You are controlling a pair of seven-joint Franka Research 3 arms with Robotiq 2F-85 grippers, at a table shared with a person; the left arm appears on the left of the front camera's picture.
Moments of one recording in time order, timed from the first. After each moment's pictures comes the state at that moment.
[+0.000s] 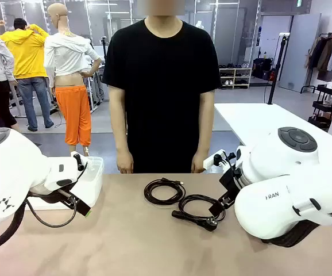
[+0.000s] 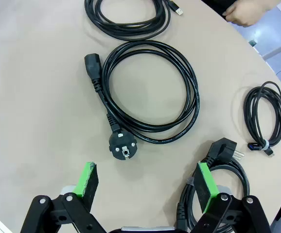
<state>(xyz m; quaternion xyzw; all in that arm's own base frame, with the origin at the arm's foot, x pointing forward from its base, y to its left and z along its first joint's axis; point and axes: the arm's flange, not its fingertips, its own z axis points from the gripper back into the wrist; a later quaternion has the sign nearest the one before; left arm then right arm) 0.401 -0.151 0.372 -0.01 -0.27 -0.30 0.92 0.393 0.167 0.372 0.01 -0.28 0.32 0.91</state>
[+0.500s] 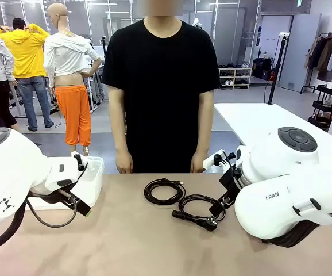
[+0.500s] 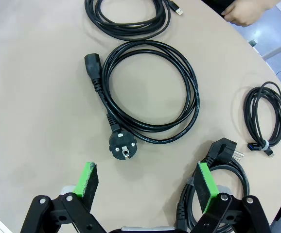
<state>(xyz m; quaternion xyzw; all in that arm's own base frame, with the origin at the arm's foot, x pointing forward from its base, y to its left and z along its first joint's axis) 0.401 -0.152 0.372 -0.01 -0.27 -0.30 0.92 0.393 0.167 0.372 0.01 -0.28 0.32 0.91</state>
